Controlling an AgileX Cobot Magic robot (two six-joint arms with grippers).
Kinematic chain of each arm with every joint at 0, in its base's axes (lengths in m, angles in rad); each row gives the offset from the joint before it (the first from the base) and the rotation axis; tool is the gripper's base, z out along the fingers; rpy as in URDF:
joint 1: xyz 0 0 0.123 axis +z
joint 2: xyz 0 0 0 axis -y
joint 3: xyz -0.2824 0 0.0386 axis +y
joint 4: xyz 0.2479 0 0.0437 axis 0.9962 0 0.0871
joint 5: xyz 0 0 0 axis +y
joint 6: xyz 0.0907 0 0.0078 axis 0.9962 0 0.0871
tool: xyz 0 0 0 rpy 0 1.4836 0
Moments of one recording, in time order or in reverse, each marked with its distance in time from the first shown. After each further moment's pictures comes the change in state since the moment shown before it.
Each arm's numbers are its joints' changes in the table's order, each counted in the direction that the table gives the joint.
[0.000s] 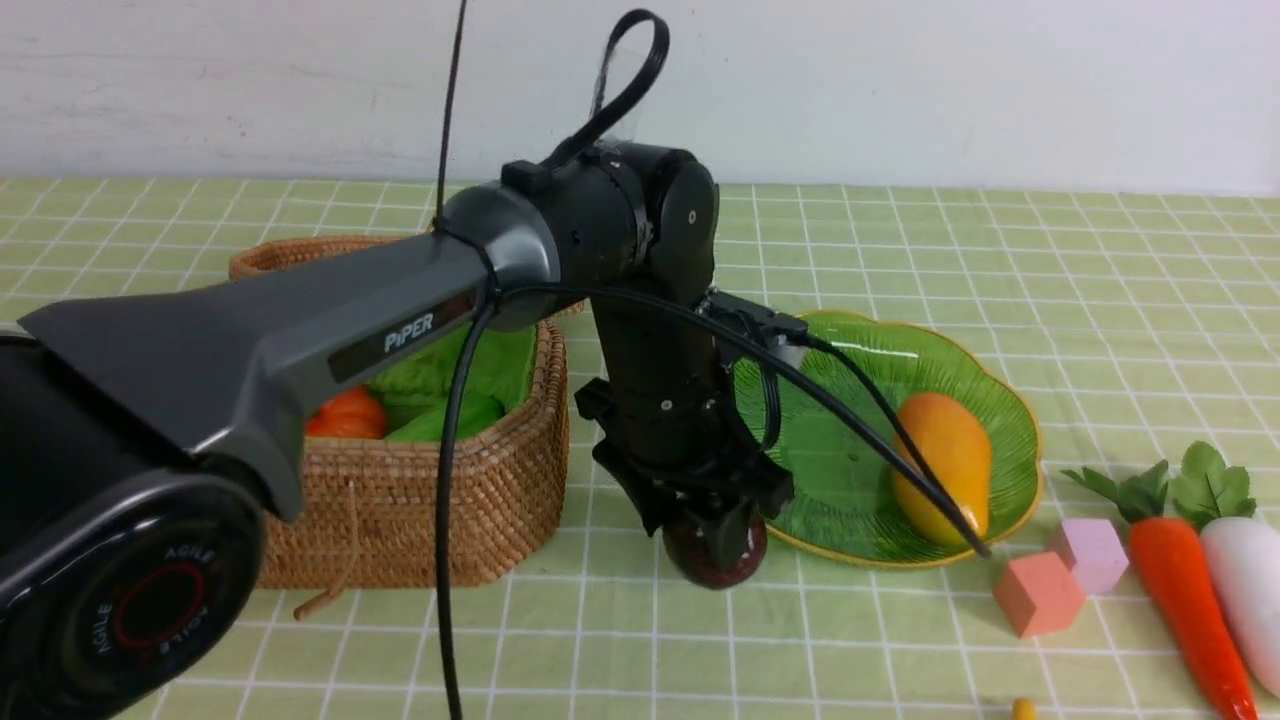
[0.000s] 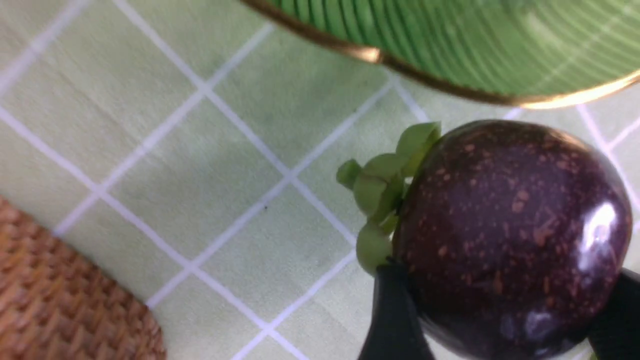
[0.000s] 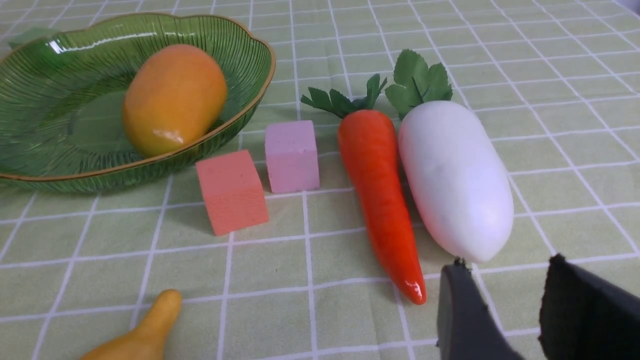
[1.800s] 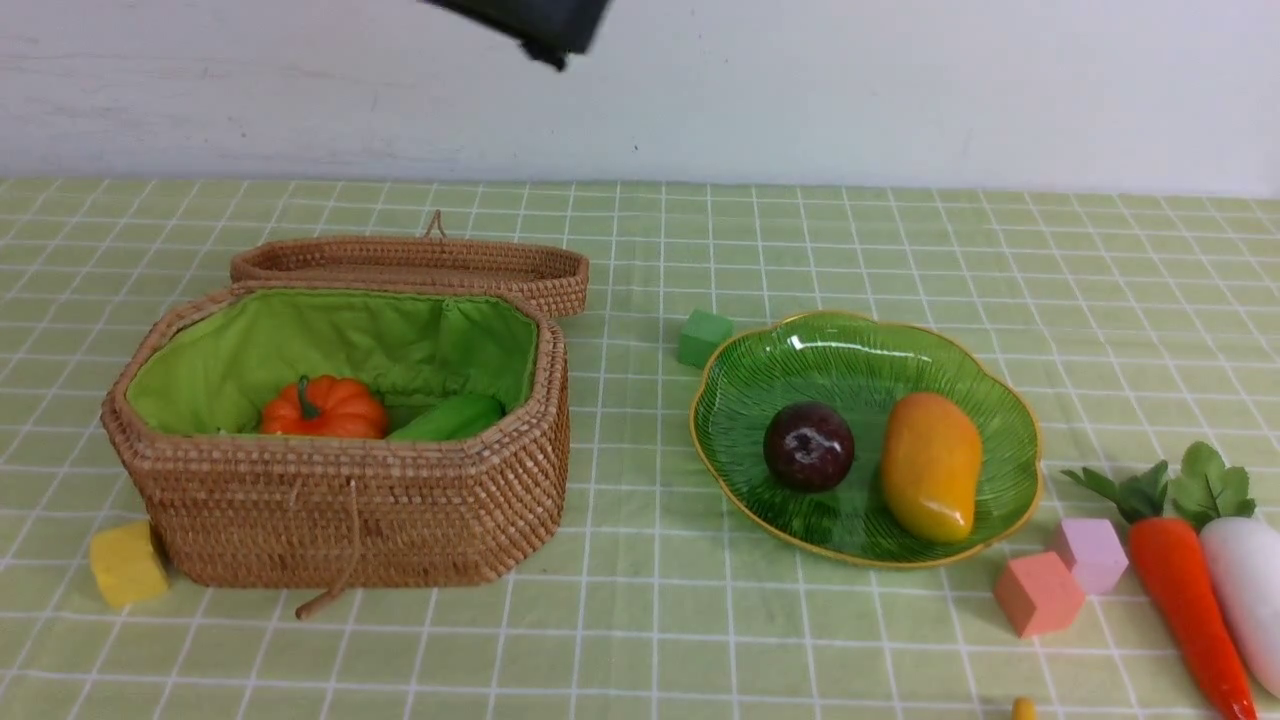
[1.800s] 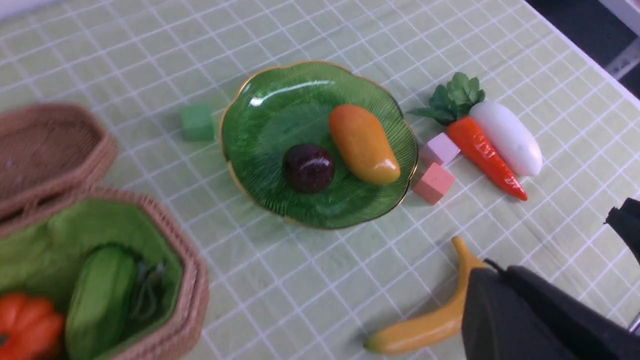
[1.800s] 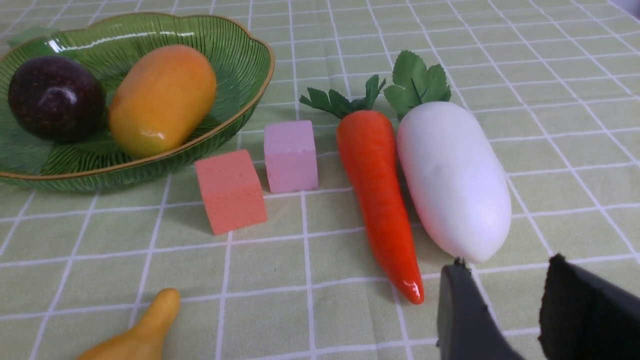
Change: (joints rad) right arm 0.000 0.000 0.000 -0.005 0.000 0.000; left arm -0.001 0.856 0.088 0.046 0.022 -0.259
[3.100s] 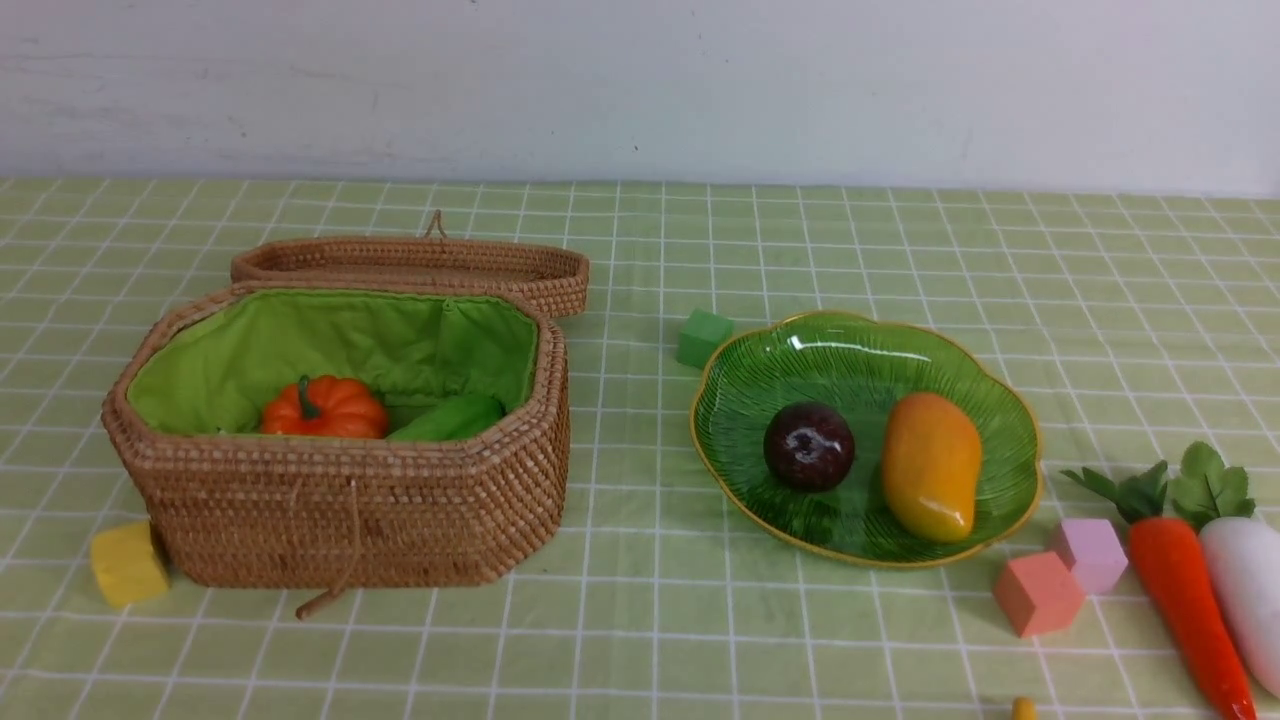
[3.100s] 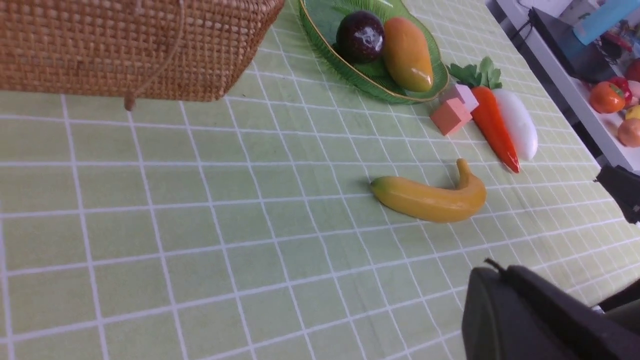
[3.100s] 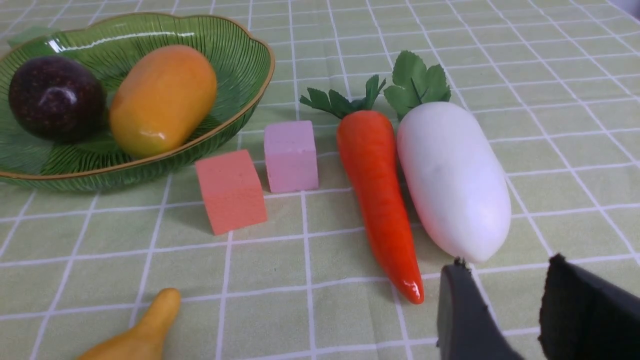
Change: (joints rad) right arm 0.000 0.000 0.000 0.000 0.000 0.000; left arm 0.000 1.261 1.209 0.076 -0.237 -0.419
